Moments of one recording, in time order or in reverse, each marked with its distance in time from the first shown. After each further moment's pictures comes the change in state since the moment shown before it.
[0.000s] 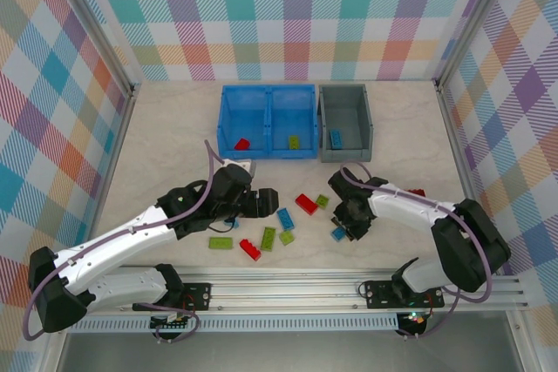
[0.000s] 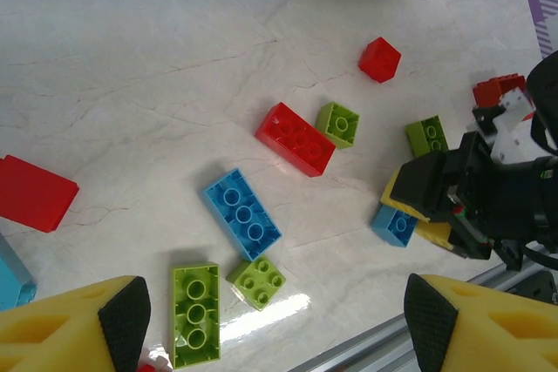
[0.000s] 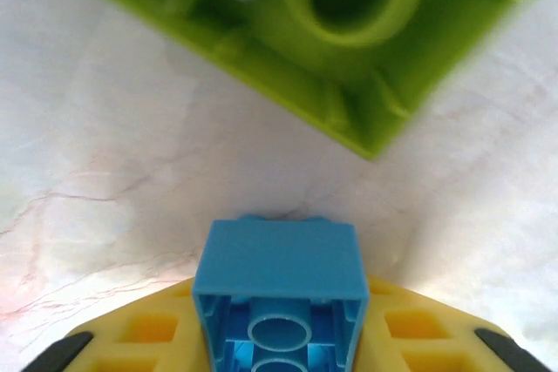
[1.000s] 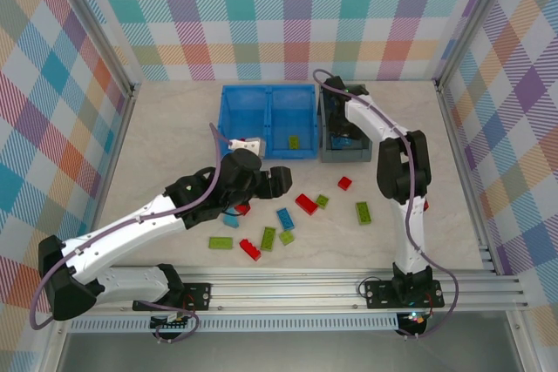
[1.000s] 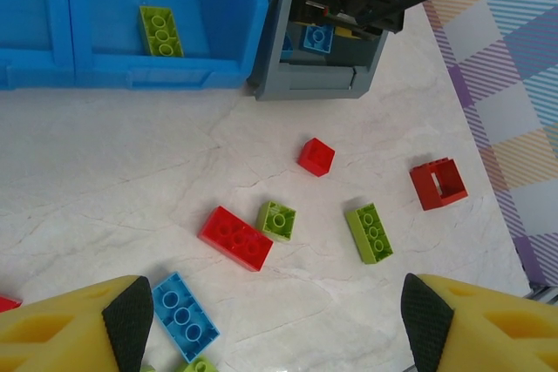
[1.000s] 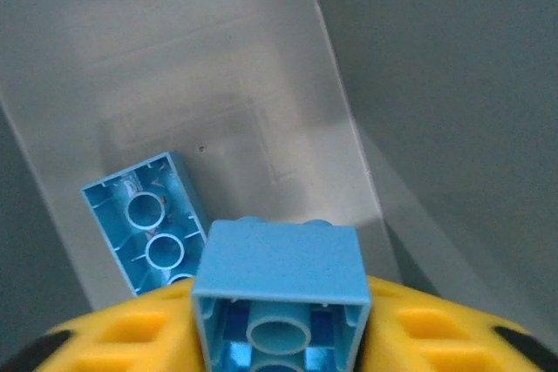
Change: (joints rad) left arm -0.027 0.103 0.156 0.103 -0.106 0.018; right arm -0.284 0.814 1.192 -0.284 0.392 -0.866
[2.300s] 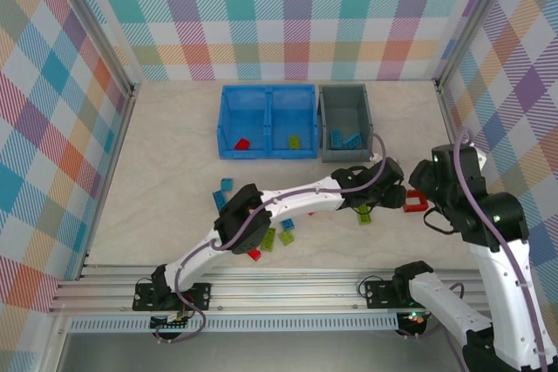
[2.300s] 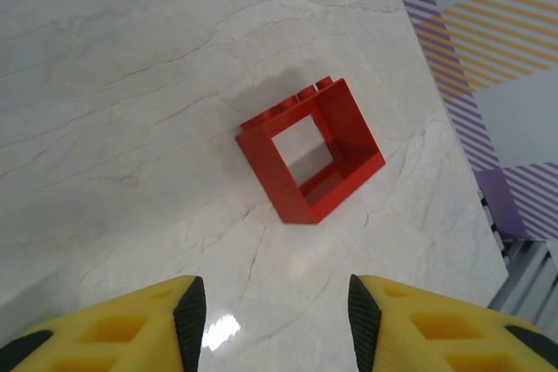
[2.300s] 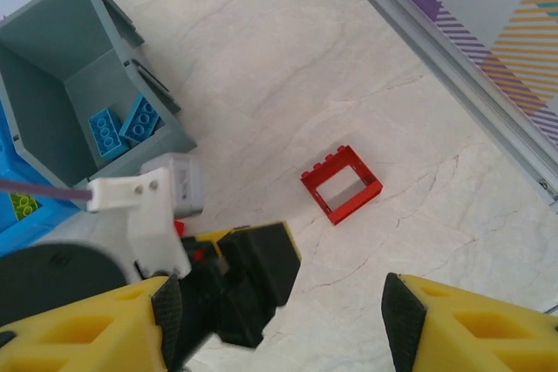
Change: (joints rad) left arm -0.214 1.300 1.119 0.074 0.187 -0.027; right arm -0.072 -1.417 -0.606 -0.338 0.060 0.145
